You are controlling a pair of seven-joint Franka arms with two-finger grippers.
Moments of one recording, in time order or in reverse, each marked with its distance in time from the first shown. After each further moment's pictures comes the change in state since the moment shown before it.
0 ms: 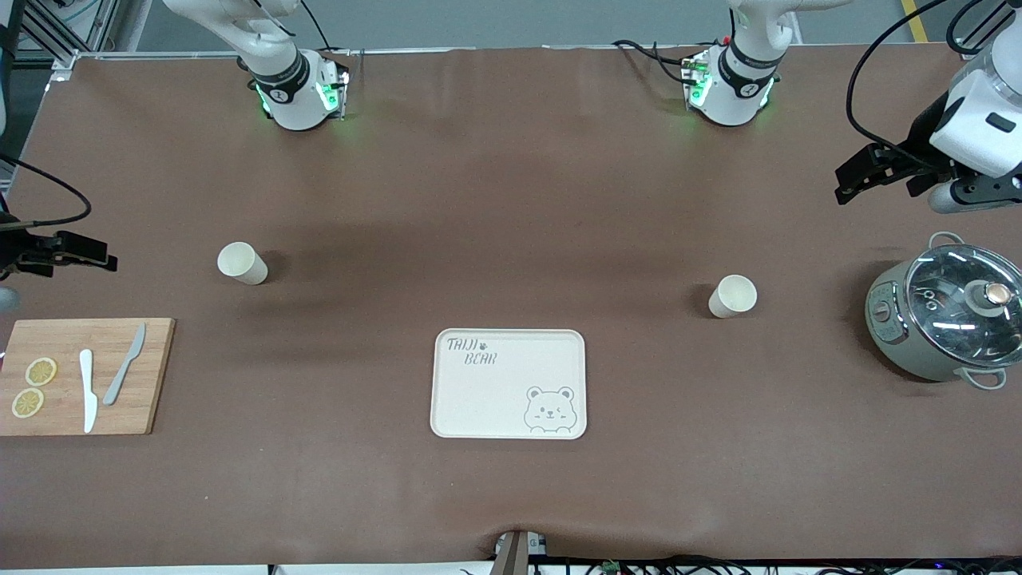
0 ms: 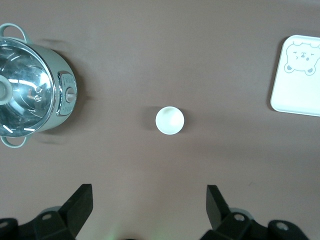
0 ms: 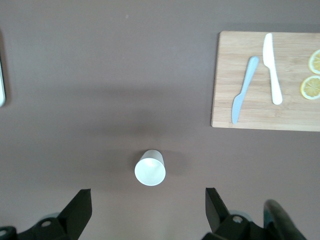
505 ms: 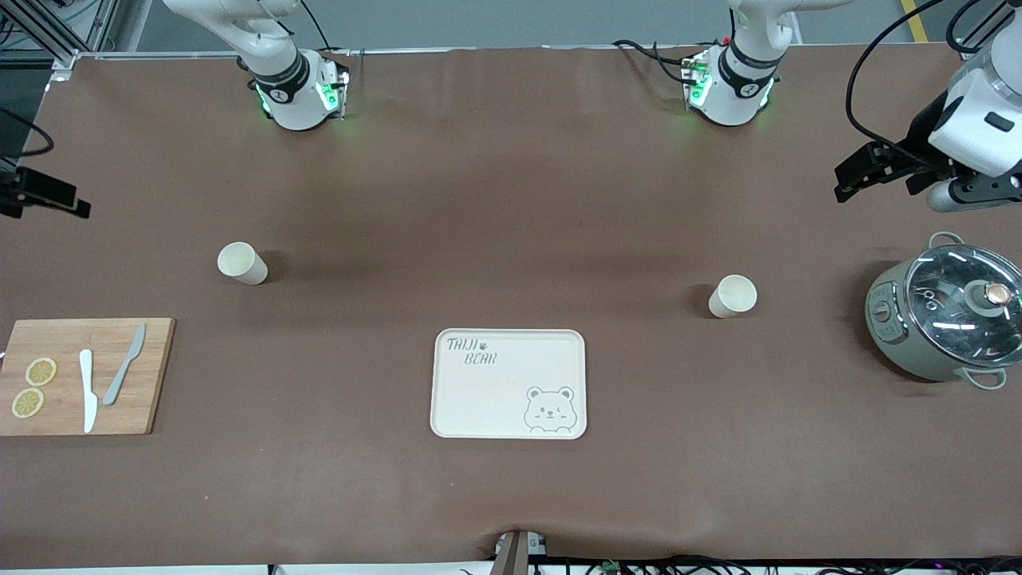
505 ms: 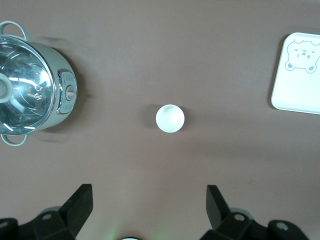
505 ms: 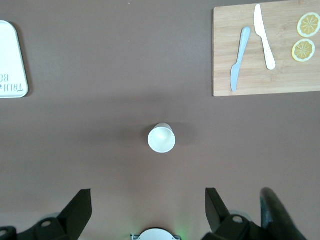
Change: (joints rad) left arm 0.000 -0.001 0.000 0.001 0.000 -0.004 0.000; right arm 0.002 -0.149 0.004 -0.007 0.001 -0.163 0.071
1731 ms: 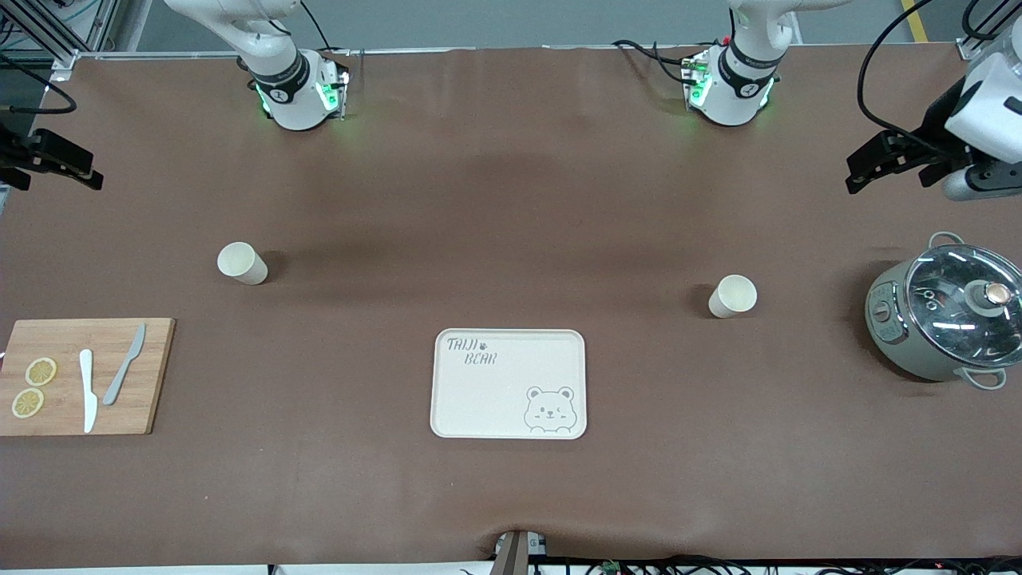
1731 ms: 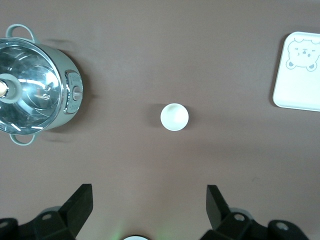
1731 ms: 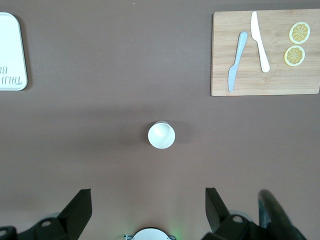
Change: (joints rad) left arm 0.022 -0.020 0.006 0.015 0.000 -0.024 0.035; right arm -0.048 -0.101 0.123 -0.102 -0.054 0.045 0.030
